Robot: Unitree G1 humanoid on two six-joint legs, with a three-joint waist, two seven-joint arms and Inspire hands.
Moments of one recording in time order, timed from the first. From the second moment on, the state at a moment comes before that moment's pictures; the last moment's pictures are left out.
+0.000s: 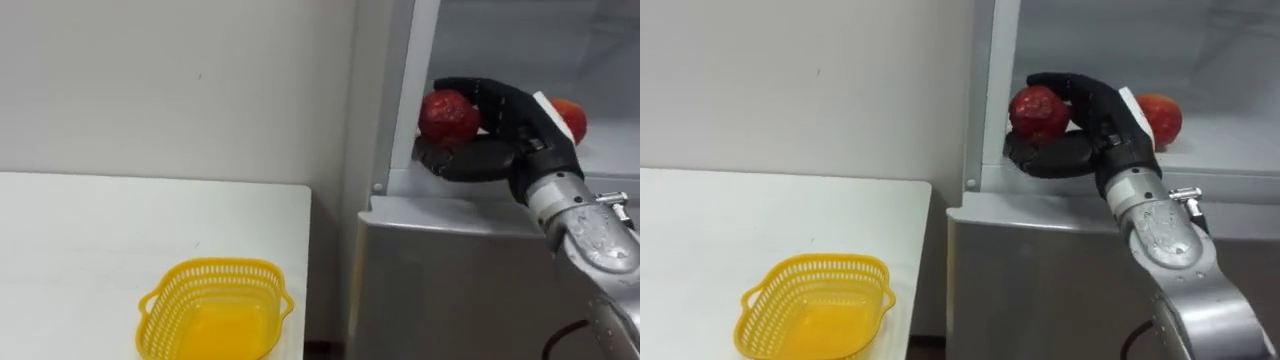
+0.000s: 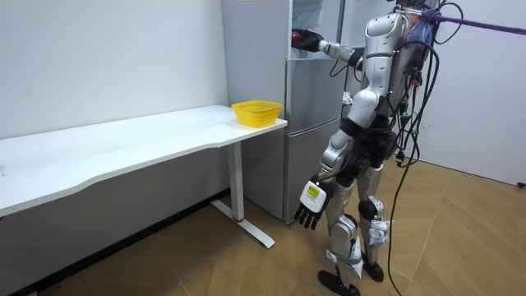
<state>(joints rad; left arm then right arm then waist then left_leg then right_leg) 0.15 0.27 0.02 1.02 0.09 0.18 -0.07 -0.60 -0.46 0.05 0.07 0.21 0.18 -0.13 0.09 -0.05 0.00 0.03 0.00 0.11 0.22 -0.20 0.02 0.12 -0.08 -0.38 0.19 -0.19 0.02</state>
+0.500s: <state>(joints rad) 0.15 0.26 0.01 1.05 0.07 0.12 -0.07 -0.49 -0.41 0.06 -0.26 0.05 0.12 -0.24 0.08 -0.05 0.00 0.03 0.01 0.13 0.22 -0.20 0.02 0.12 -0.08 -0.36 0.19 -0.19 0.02</state>
